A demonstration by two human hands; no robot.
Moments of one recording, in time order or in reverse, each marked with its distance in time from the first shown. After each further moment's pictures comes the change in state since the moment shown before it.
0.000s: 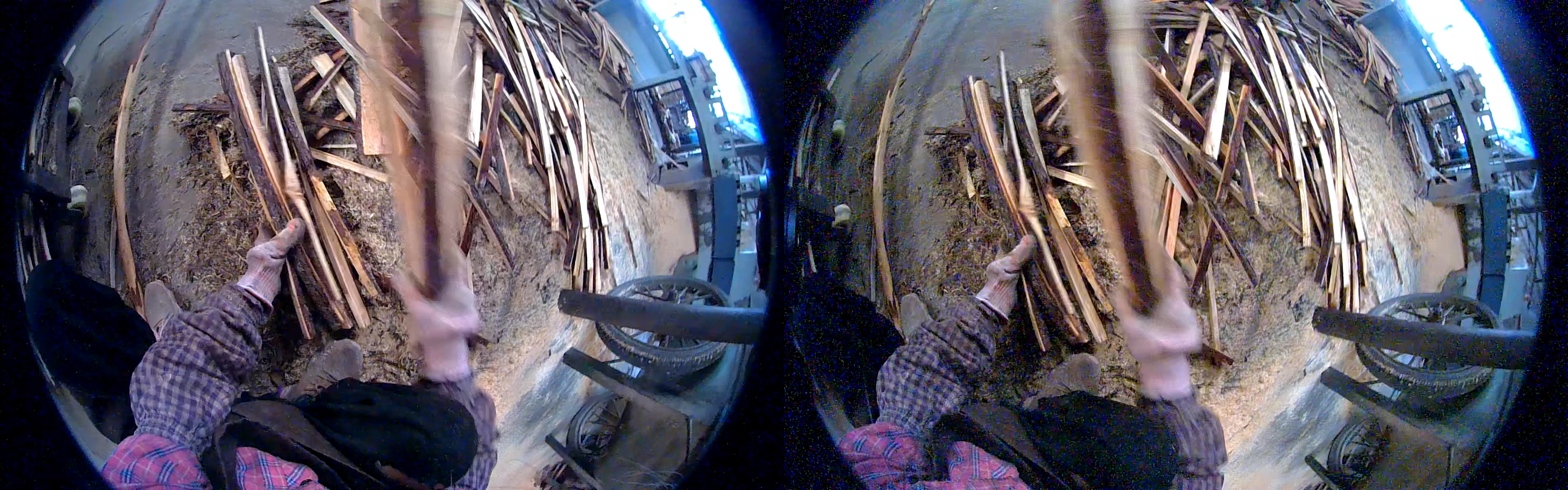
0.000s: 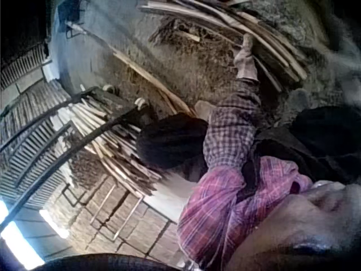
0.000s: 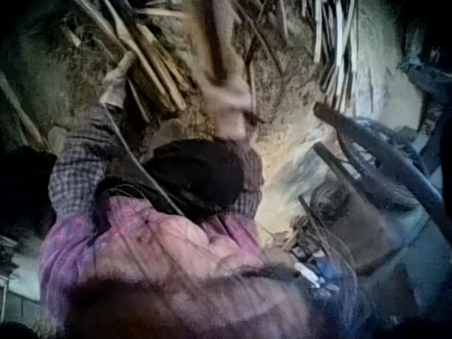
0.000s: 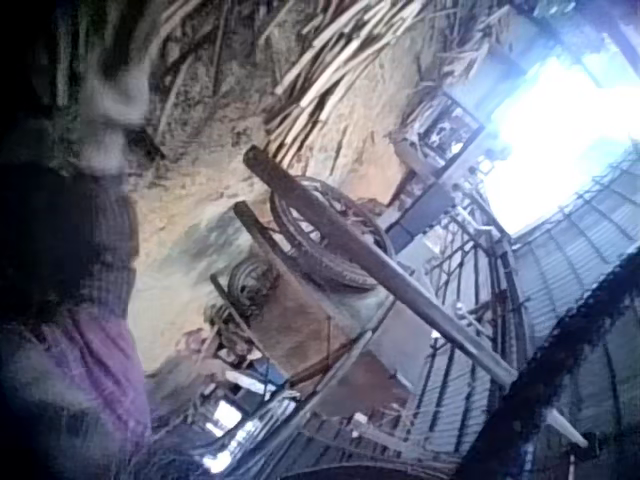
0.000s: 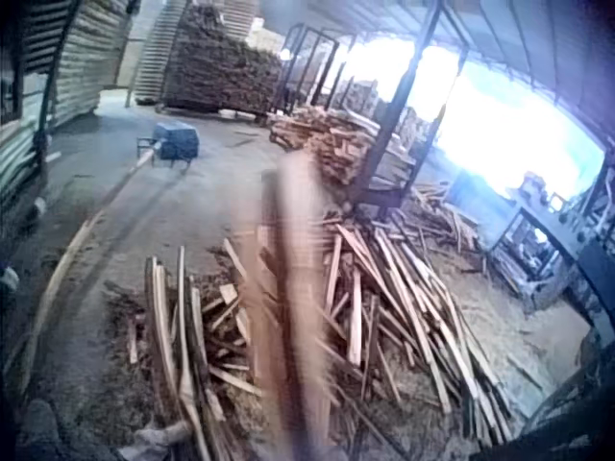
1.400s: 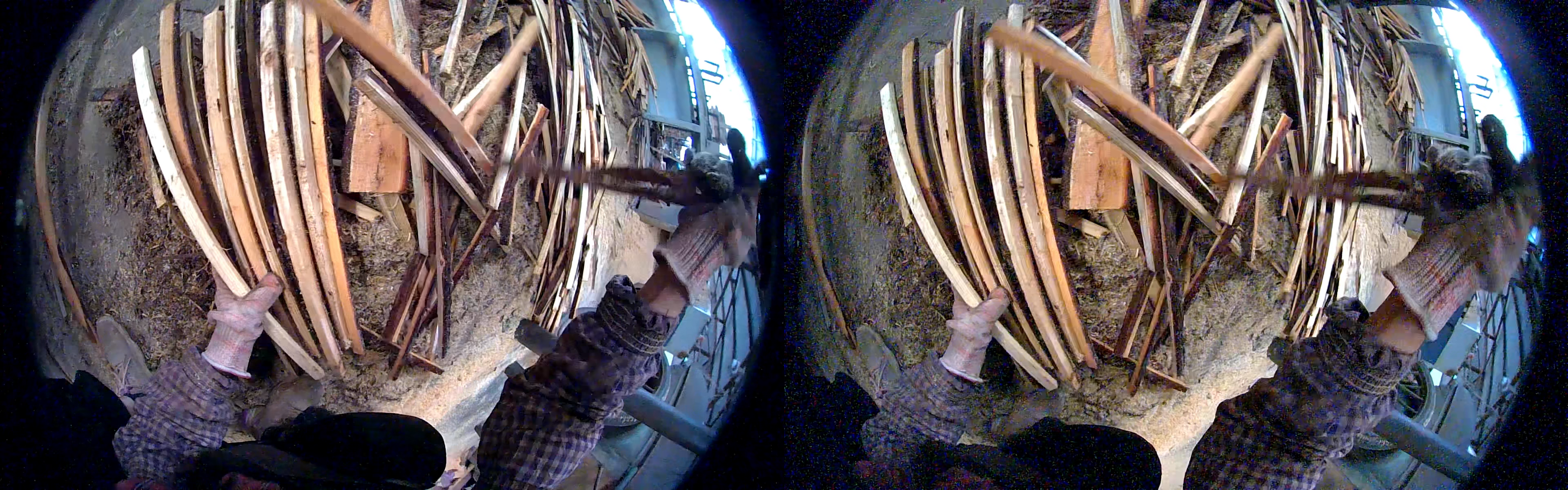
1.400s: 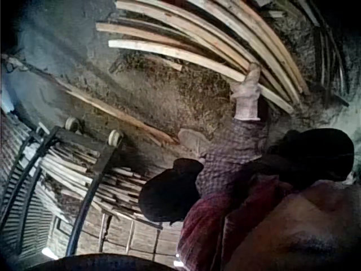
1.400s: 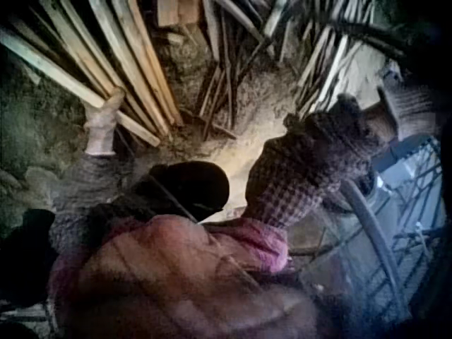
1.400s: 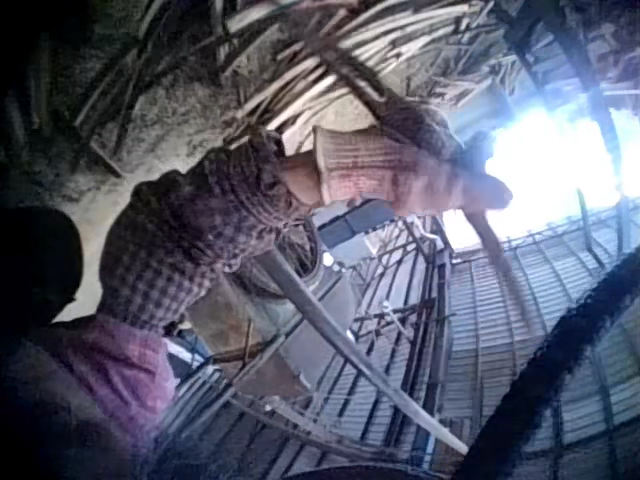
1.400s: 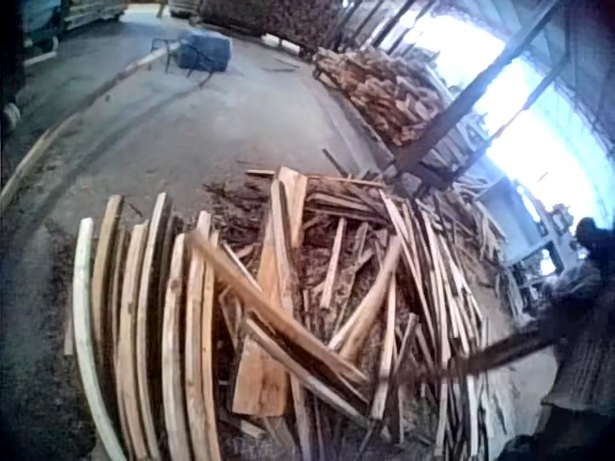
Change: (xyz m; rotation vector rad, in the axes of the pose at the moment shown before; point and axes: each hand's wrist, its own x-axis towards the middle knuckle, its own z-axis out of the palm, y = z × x) left_hand 0.017 -0.022 0.056 0.393 0.631 0.024; right_hand 0.329 -0.028 -0.052 0.153 0.320 -0.436
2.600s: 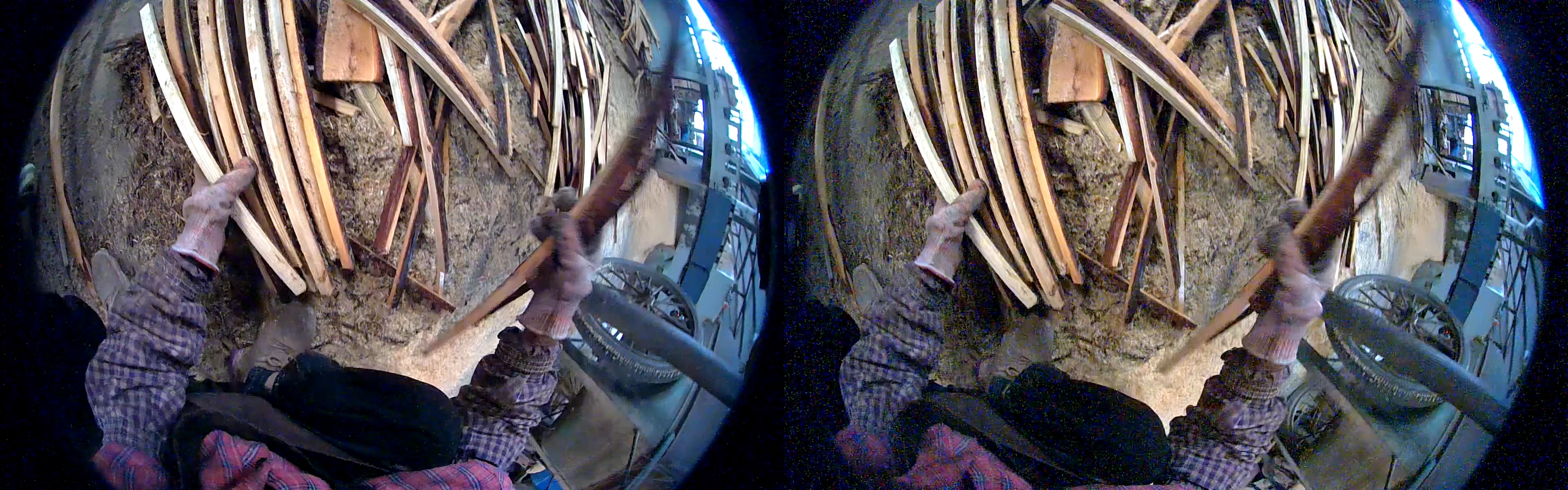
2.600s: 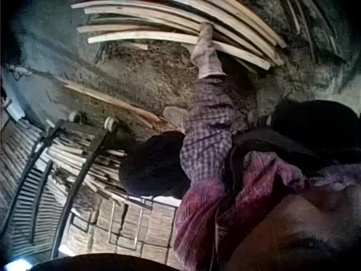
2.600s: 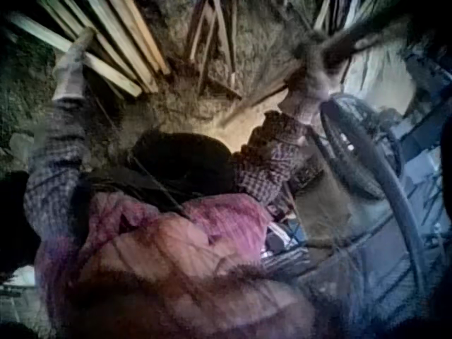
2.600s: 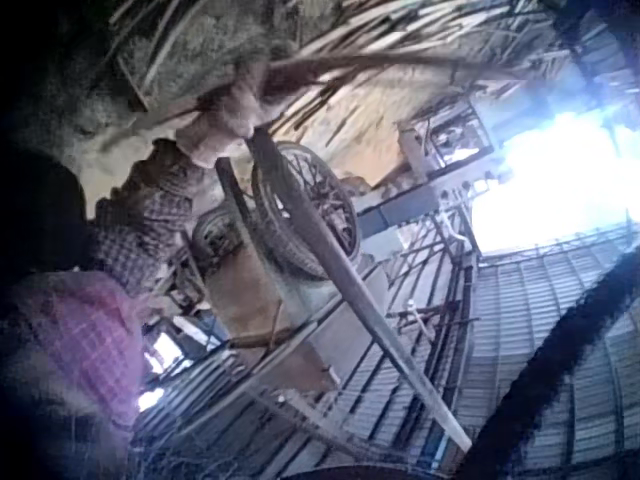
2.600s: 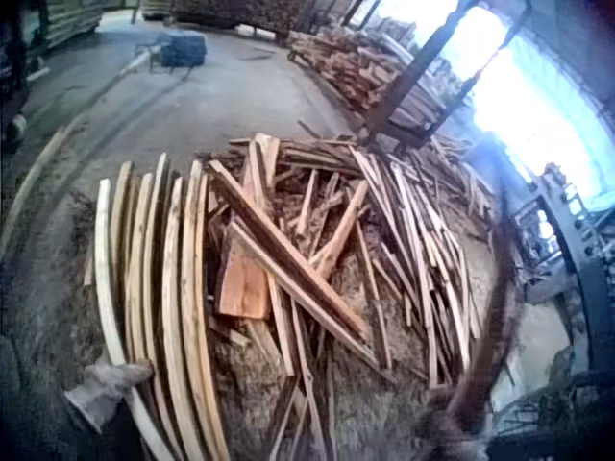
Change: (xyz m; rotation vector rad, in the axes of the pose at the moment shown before) left_hand 0.002 0.026 -0.001 0.028 -0.076 -0.018; right_hand -0.234 0.026 -0.150 0.253 0.004 0.868
